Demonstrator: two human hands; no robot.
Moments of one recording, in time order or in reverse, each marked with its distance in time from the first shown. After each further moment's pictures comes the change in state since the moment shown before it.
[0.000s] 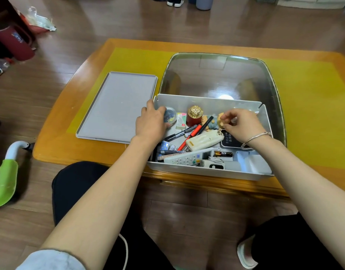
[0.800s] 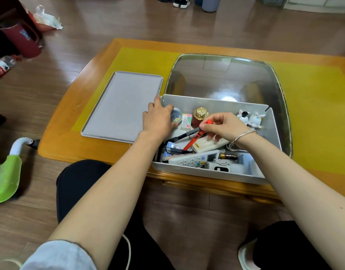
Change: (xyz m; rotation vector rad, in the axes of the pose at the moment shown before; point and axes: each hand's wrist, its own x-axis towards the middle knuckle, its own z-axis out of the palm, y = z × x) left_hand 0.010 0.004 -0.006 0.016 -0.017 0.007; right_hand 0.002 -0.045 0.019 0.570 -0.330 0.101
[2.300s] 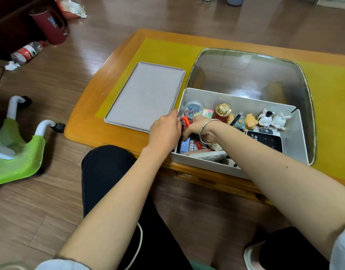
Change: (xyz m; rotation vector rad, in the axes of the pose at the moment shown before) left_hand -0.064 -0.026 -0.002 -0.193 0.209 -0.064; right_hand 0.056 -0.028 0.102 -0.078 -0.283 0.326
